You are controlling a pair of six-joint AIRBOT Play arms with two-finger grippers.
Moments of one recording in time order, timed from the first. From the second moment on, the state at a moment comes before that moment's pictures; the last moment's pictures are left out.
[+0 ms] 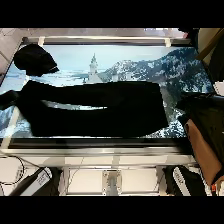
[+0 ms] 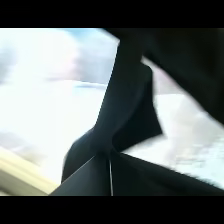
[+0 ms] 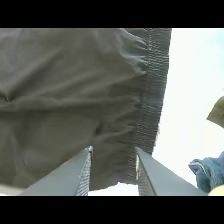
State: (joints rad) left arm 0.53 -0.98 1.14 1.57 -1.17 -1.58; right arm -0.38 -0.69 1.08 -1.09 1.34 1.11
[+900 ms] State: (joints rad) left arm 0.62 -1.29 1.24 1.61 -1.08 -1.62; right arm -0.38 -0.71 1.12 -1.13 1.35 1.20
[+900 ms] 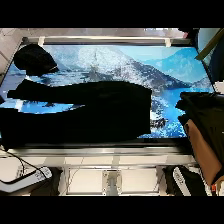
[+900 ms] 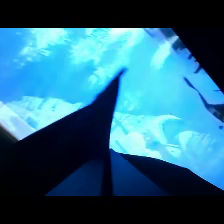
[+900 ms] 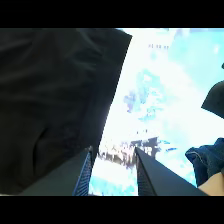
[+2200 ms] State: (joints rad) left arm 1.53 -1.39 0.88 0.82 -1.09 -1.17; right arm -0.38 -0.68 0.86 -0.96 1.25 1.29
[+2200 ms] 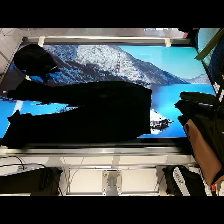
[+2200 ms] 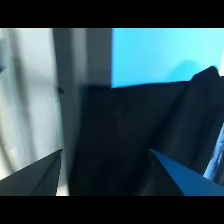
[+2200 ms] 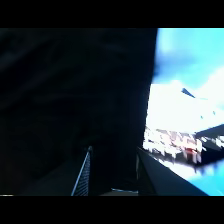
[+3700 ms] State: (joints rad) left arm 1.42 -1.59 1.07 1.00 -1.20 -1.12; right arm -0.38 -0.68 0.86 -0.86 1.29 1.33
